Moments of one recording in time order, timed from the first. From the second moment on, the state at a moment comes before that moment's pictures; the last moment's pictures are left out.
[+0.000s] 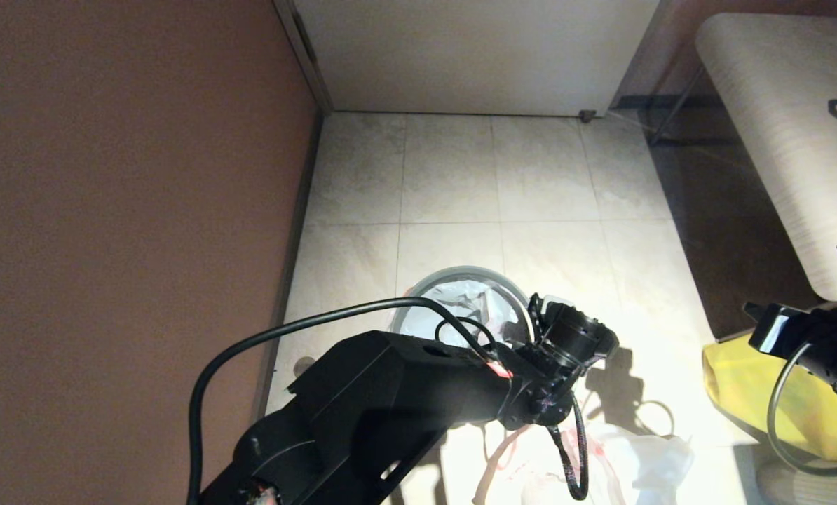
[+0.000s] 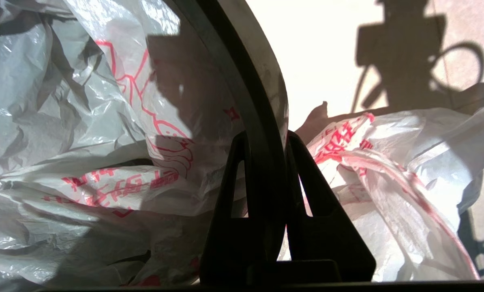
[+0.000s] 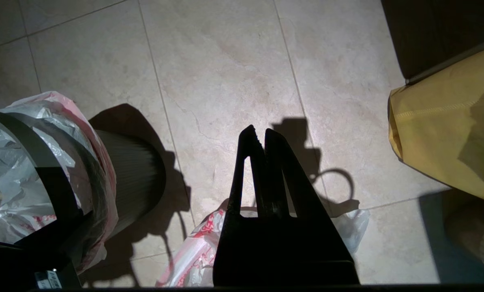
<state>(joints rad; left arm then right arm) -0.98 2.59 -1.96 0.05 0.58 -0.21 0.00 1.51 -0.43 -0.86 -0.09 0.27</state>
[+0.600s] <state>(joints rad) -0.95 2.60 -1.96 0.06 0.59 -0.21 0.00 1.51 -0.43 -0.86 -0.08 0.27</state>
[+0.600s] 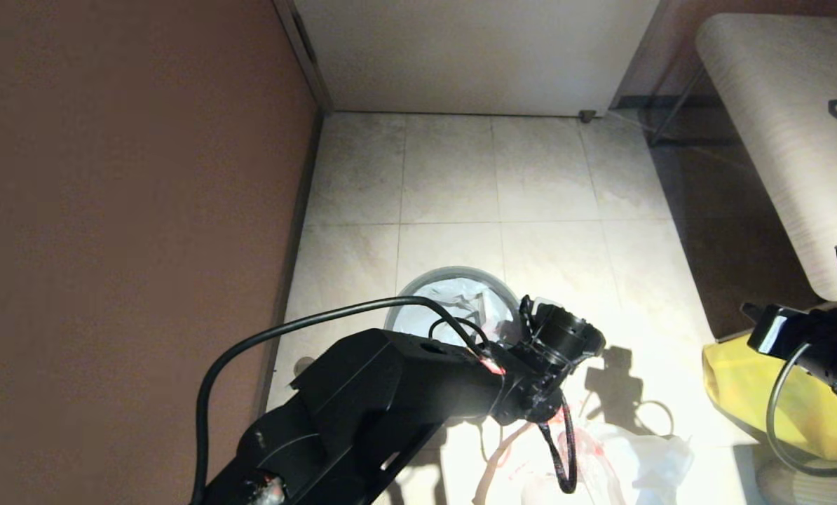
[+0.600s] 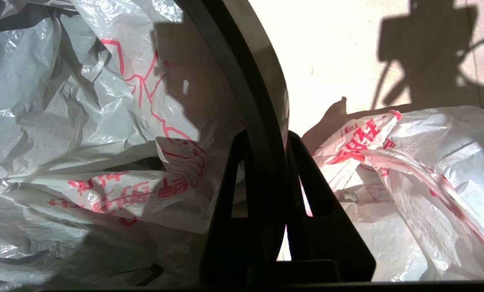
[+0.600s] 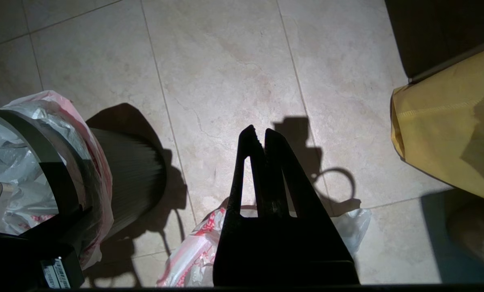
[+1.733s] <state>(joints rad) -0.95 2.42 -1.85 0.14 0.60 -0.38 0.03 1.53 -0.43 -0.85 -0.08 0.27</state>
